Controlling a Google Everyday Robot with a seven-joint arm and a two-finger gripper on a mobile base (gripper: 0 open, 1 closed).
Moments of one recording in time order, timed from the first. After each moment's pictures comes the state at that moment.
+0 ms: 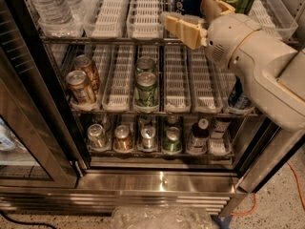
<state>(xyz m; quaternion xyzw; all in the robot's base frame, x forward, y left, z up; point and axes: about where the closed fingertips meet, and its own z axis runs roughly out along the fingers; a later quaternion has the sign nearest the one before) 0.578 -0.082 1.056 -0.24 0.60 0.18 0.74</state>
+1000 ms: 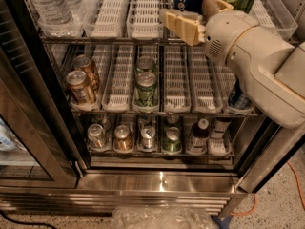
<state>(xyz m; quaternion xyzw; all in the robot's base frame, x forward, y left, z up) 0.583 -0.079 1.061 -0.23 0.61 0.18 0.73</state>
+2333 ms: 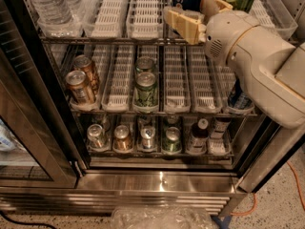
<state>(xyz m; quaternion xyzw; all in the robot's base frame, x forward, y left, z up) 0.583 -0.079 1.062 -0.23 0.61 0.18 0.73</state>
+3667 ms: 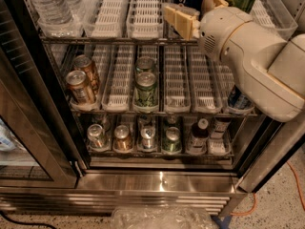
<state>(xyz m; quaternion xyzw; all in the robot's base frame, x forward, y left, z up) 0.594 -0.071 1.062 -0.23 0.62 0.18 0.73</state>
